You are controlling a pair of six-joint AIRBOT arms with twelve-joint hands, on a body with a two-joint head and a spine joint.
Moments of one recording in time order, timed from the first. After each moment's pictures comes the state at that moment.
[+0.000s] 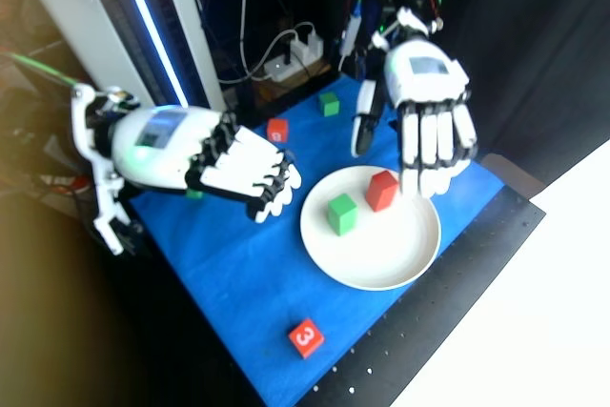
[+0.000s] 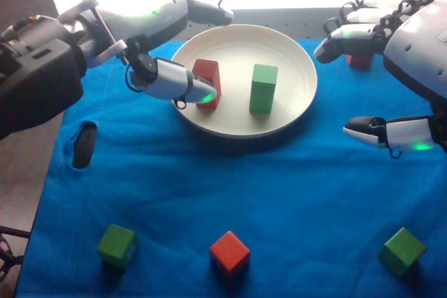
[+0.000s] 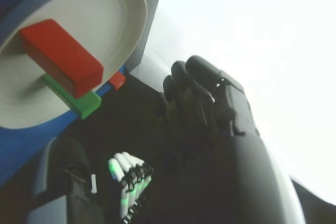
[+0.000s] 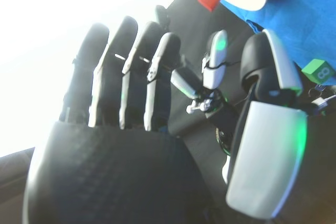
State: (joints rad) left arm 0.53 -1.18 1.27 -0.15 -0.44 1.32; right arm -0.81 -0.90 0.89 -2.95 -0.95 1.88
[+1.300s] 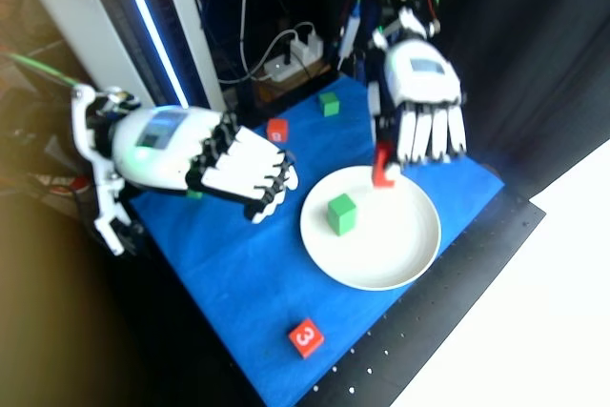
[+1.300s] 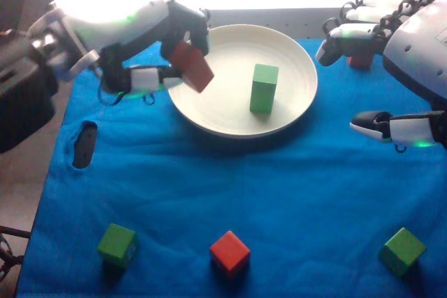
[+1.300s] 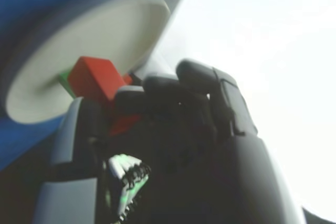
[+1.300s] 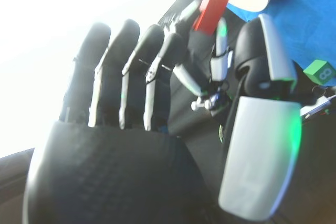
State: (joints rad) left arm 0.61 -1.05 1.13 -0.12 -0.61 1.26; right arm -0.81 -0.90 0.89 -2.95 -0.95 1.88
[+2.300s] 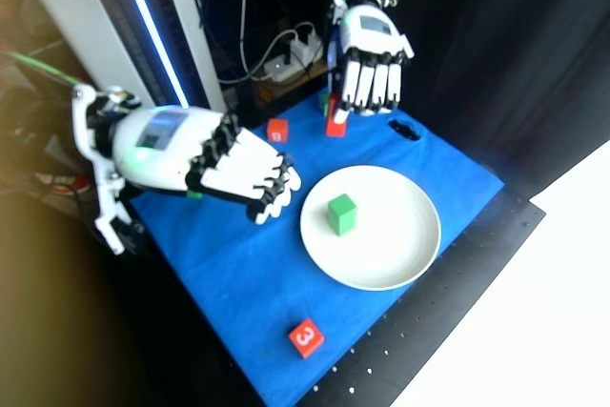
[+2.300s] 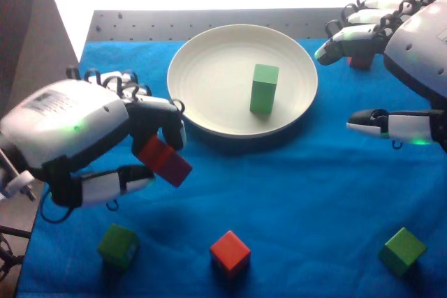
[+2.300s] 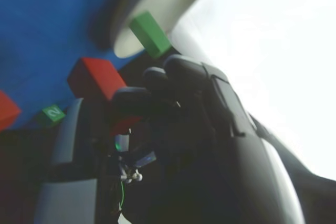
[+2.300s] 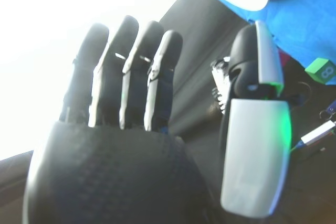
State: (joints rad) left arm 0.95 -0.89 0.86 -0.13 -0.87 1.18; right arm -0.81 -0.90 0.89 -2.93 -0.95 1.88
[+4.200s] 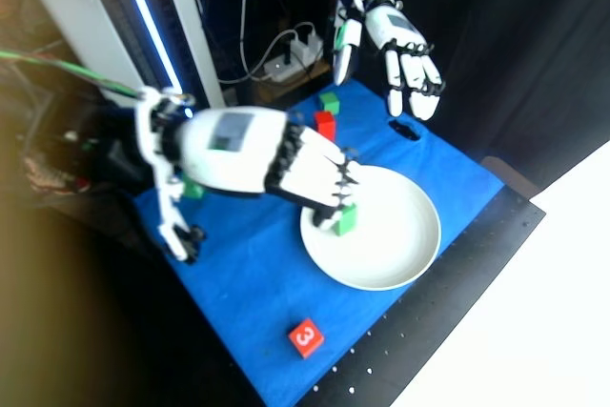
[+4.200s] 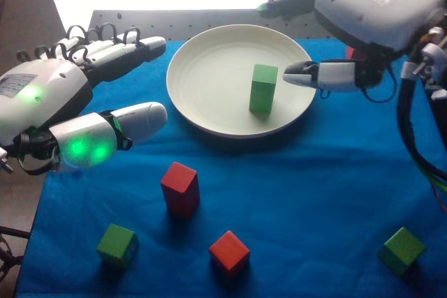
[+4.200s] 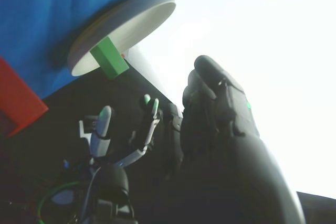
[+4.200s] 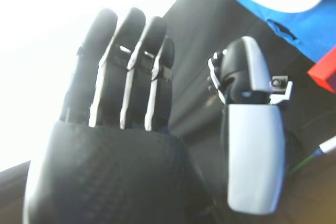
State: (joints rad) left arm 0.99 -0.91 0.90 -0.34 -1.07 1.17; right arm -0.59 -1.12 1.12 -2.94 -0.72 1.88
